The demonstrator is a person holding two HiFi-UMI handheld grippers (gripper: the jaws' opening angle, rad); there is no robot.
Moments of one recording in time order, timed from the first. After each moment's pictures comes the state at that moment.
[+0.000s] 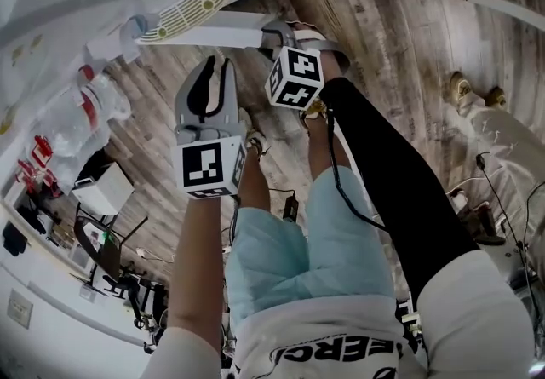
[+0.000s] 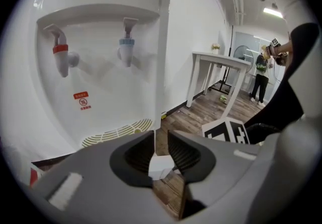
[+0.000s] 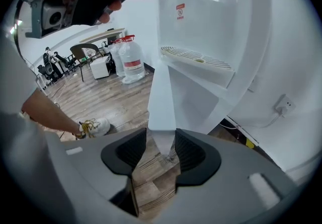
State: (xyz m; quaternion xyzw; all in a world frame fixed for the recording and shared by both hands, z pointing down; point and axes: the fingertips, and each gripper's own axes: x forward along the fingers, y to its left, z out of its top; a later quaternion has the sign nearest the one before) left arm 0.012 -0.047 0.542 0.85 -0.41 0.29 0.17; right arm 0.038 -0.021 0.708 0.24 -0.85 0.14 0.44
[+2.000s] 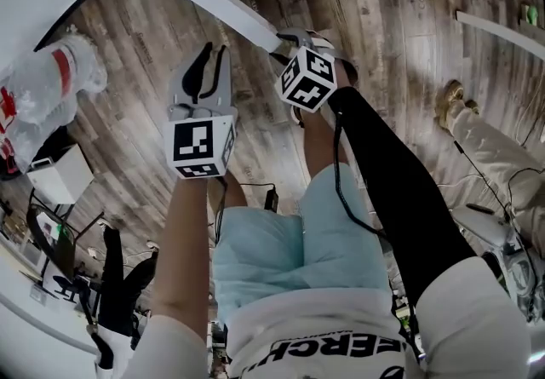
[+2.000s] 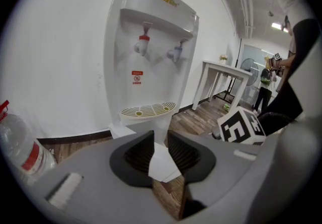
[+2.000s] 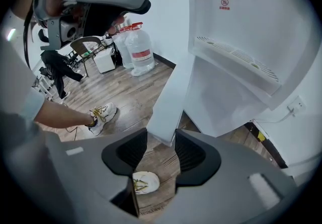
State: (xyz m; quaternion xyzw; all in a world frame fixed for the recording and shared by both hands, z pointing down) left arm -0.116 -0.003 0.565 0.84 -0.44 0.24 0.21; right arm -0.036 0.051 0.711 0.21 -0.82 0.18 0.50
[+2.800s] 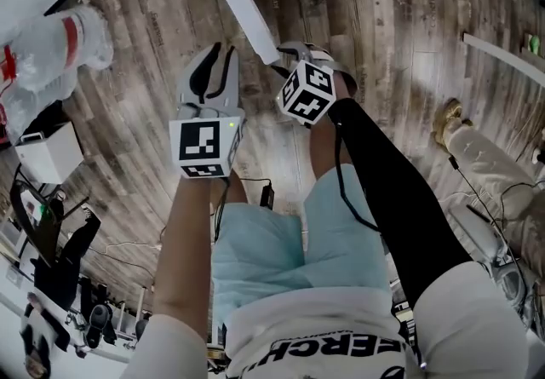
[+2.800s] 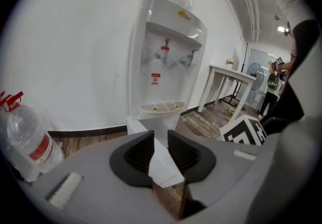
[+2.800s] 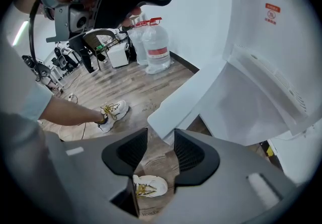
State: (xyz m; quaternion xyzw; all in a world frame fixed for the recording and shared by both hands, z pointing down) left arm -0.173 0.024 0.559 0.82 -0.47 0.23 0.22; right arm -0.101 0.095 0.710 0.14 -0.83 0.16 0.51
